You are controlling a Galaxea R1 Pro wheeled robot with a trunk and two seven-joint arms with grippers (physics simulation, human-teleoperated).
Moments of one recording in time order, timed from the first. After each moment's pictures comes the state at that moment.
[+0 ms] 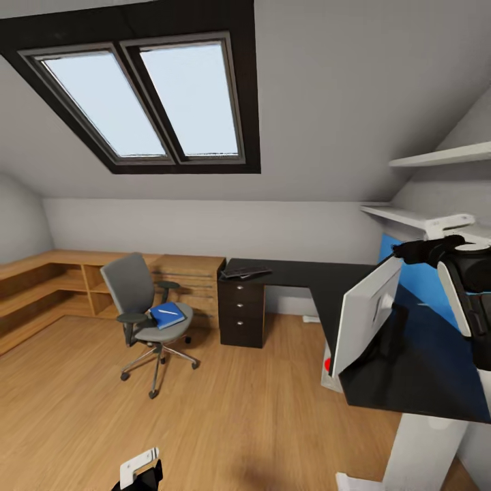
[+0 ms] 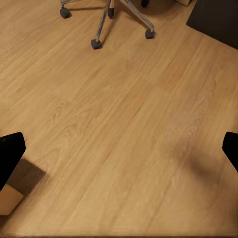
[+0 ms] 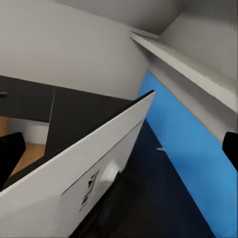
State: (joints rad) left arm -0.24 -0.02 0.02 -0.50 0.32 -0.19 0.21; right arm -0.87 -0.44 0.03 -1.57 0.00 1.04 0.00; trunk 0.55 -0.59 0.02
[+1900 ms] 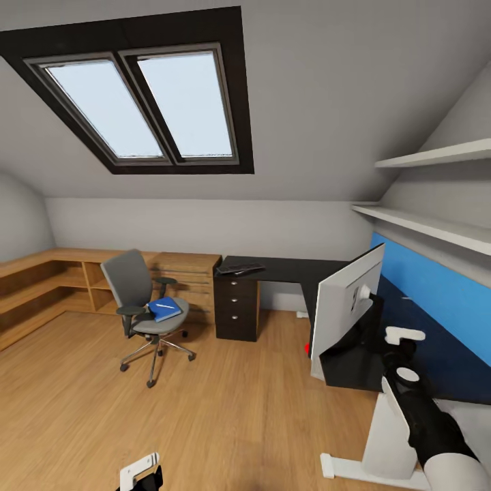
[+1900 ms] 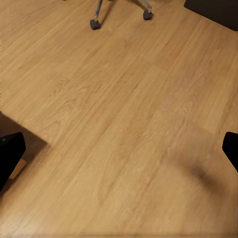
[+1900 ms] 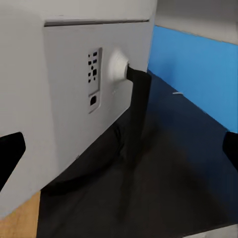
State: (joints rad) left arm -0.24 -0.02 0.01 -0.47 0.32 -0.19 0.20; right arm -0.51 -0.17 -0.13 -0.95 0.00 0.07 -0.19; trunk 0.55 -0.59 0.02
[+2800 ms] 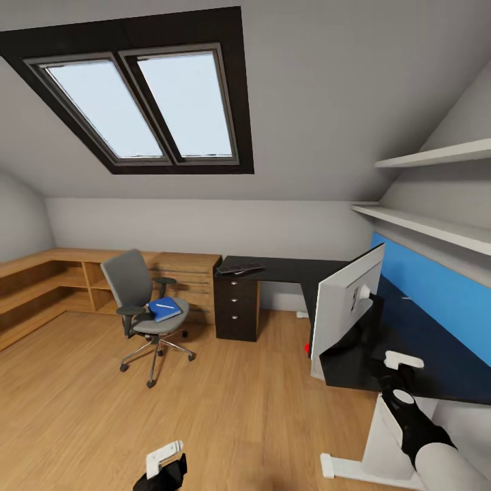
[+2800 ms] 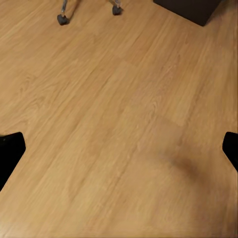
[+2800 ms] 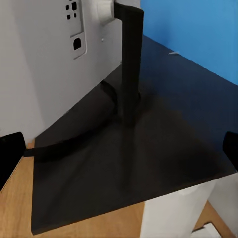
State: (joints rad) left arm -0.25 -0.10 -0.02 -0.52 0.30 -0.12 0.21; right arm -0.61 -0.17 -0.16 -0.51 -0.07 -0.20 -0.19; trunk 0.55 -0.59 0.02
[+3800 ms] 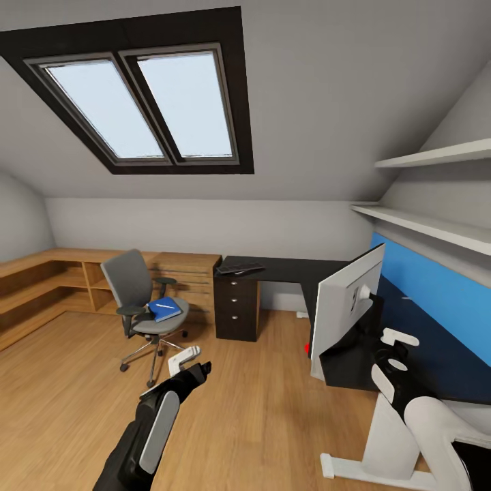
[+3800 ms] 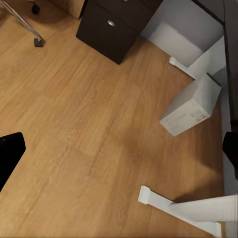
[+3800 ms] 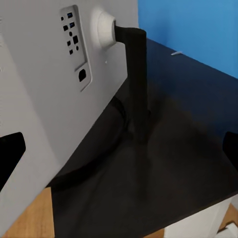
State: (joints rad) left arm -0.34 -0.17 -0.01 -1.22 0.47 0.52 0.31; right arm -0.81 -0.18 -0.16 -0.31 -0.14 -0.20 -0.19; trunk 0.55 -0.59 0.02
